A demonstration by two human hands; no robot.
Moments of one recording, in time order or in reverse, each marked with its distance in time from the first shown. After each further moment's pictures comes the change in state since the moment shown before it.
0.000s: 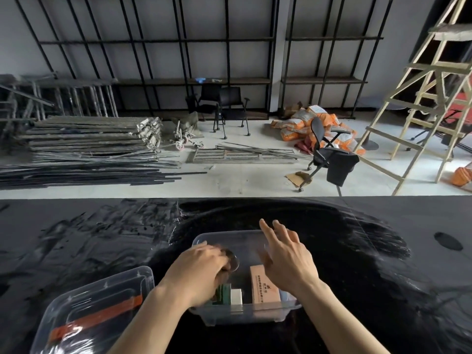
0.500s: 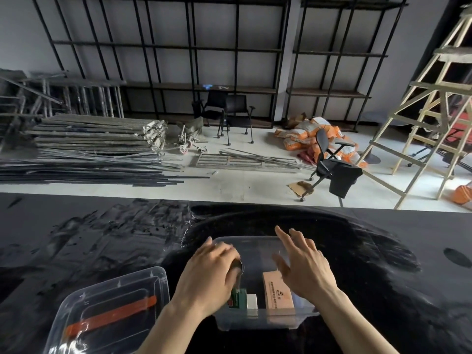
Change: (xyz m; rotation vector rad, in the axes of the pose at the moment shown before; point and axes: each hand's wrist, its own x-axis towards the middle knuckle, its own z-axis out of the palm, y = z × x) left_hand -0.004 0.012 0.012 -0.106 0.290 -0.077; right_hand -0.012 0.018 -0.008 -0.055 0.026 0.045
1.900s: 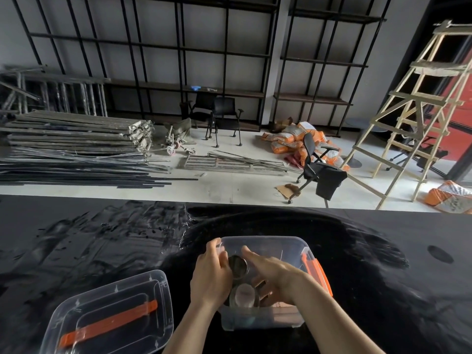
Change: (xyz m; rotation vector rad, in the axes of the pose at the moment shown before) left_hand 0.007 -0.013 0.037 -0.549 0.098 -0.559; right_hand 0.010 -0.083 -0.018 0.870 -0.723 0.560
